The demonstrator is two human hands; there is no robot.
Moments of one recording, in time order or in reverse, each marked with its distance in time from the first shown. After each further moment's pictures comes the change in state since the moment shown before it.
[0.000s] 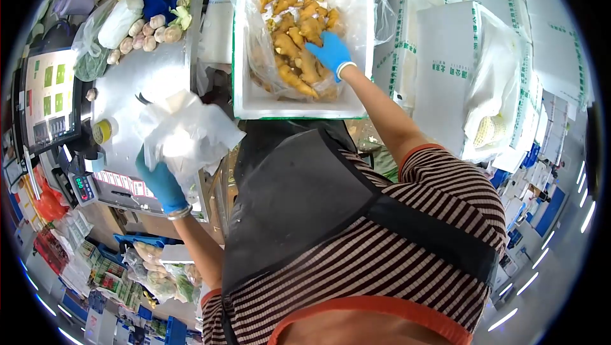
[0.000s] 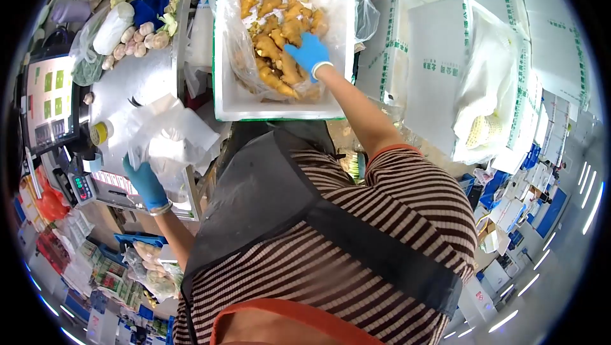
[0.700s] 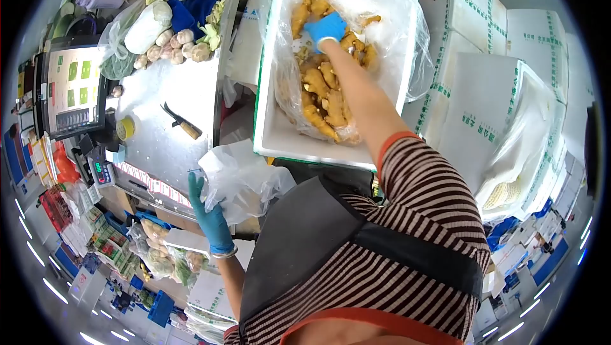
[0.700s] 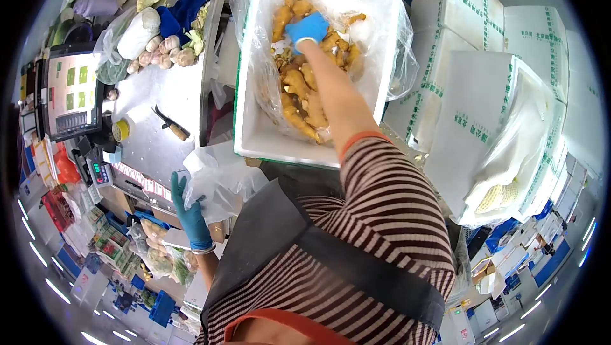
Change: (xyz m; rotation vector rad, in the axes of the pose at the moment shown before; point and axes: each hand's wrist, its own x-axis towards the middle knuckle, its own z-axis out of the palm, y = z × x) left_hand -0.075 0.062 0.060 -0.055 -0.105 -0.202; right_hand 0.197 -0.086 0.061 0.138 0.051 0.276
